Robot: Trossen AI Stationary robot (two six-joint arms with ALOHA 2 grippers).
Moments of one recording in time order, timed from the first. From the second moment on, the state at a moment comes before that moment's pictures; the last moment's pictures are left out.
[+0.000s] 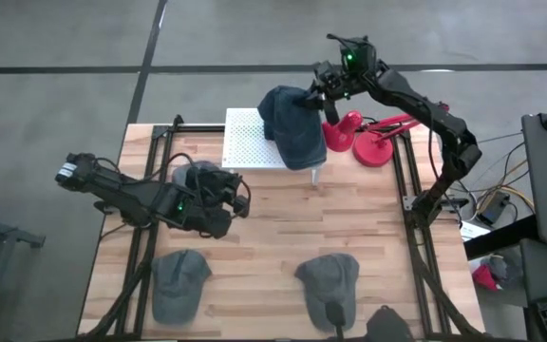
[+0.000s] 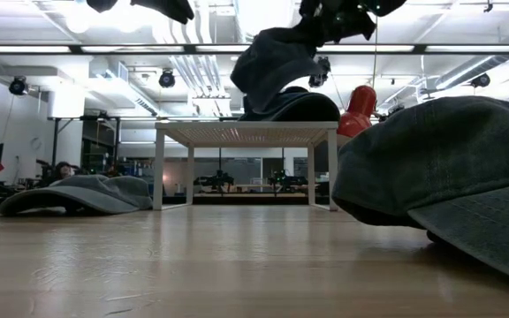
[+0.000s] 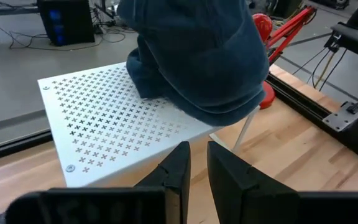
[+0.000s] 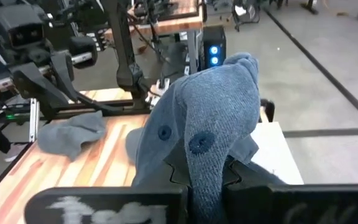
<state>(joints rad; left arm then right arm) -0.34 1.34 1.30 -0.85 -1.07 -1.04 -0.77 1.67 1.68 -0.45 -0.87 -0.18</state>
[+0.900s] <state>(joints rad) -0.34 1.34 1.31 -0.84 -1.07 -1.03 -0.77 1.62 1.67 -0.54 -0.67 -0.19</state>
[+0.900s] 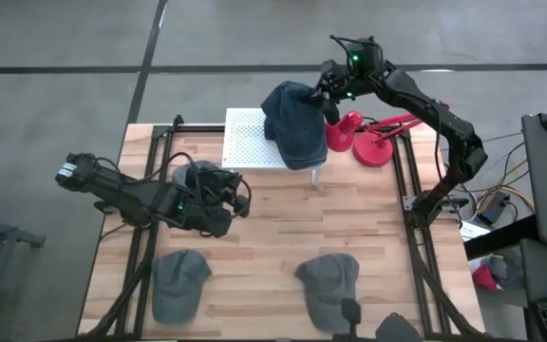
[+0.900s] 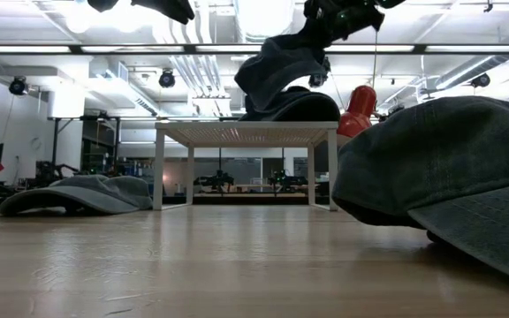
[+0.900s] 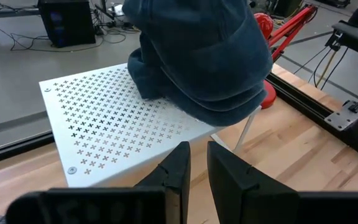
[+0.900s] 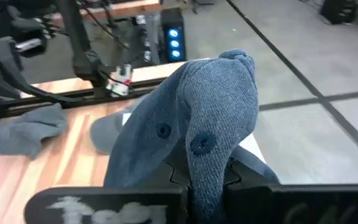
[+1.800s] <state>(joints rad) -0.33 1.34 1.31 -0.84 -1.07 -1.03 -0.77 1.60 1.67 -0.74 -0.43 -0.28</state>
